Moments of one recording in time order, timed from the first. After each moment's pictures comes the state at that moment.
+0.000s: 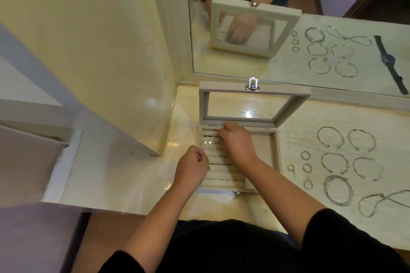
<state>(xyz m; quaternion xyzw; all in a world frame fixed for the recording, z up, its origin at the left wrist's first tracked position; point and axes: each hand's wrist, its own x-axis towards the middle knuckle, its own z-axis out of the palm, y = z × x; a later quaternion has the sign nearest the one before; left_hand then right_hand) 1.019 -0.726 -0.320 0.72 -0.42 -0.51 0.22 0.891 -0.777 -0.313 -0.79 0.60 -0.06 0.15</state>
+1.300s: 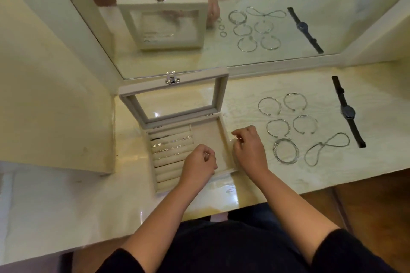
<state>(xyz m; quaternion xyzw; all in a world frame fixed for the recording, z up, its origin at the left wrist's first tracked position) 0.918 -0.711 -0.306 0.59 -0.54 -0.57 0.16 0.776 -0.697 -0.324 -0.51 0.79 -0.28 0.21</state>
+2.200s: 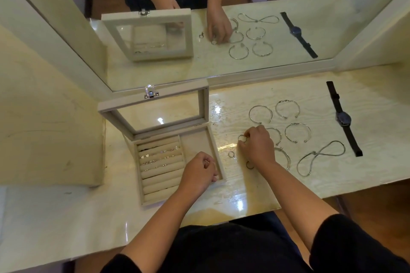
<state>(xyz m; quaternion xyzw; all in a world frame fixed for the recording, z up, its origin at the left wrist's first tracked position) 0.884 -0.714 -0.304 0.60 -0.54 -0.58 0.11 0.707 -0.720 -0.342 -0.49 0.84 -0.12 0.20</state>
